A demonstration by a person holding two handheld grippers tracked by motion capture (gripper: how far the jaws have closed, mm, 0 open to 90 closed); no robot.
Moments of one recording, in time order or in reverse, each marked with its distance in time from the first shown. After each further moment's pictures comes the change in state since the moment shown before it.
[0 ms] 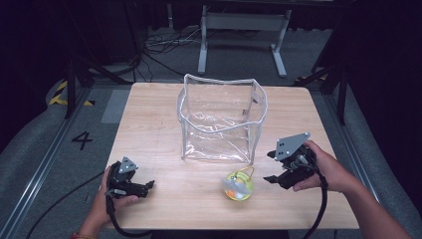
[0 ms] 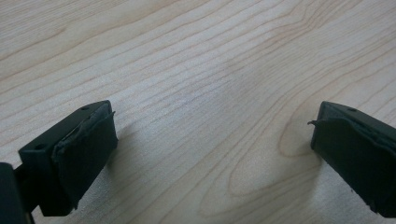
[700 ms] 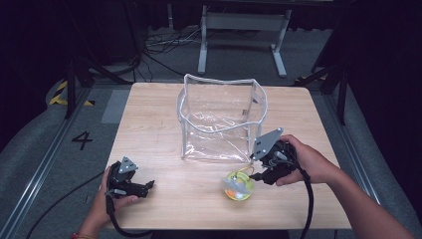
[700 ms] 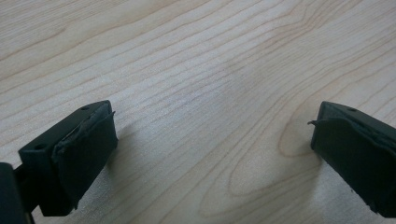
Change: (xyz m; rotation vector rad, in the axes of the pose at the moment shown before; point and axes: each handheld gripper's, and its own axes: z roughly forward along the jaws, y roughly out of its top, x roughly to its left) left arm 0.000 0.000 0.000 0.001 0.000 0.000; right arm 0.005 0.048 0.015 0.078 0.057 -0.093
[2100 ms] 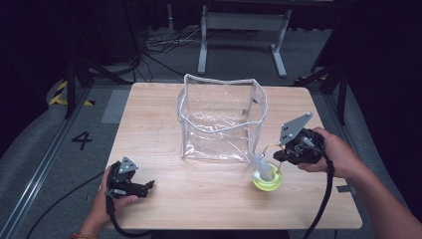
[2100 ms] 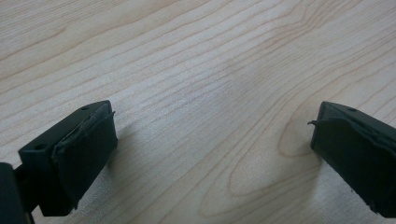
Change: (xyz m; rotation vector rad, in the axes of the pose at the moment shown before) left arm 0.000 0.000 0.000 0.000 -0.001 0.000; right arm -0.021 -0.032 -0.052 0.066 -0.065 0.139
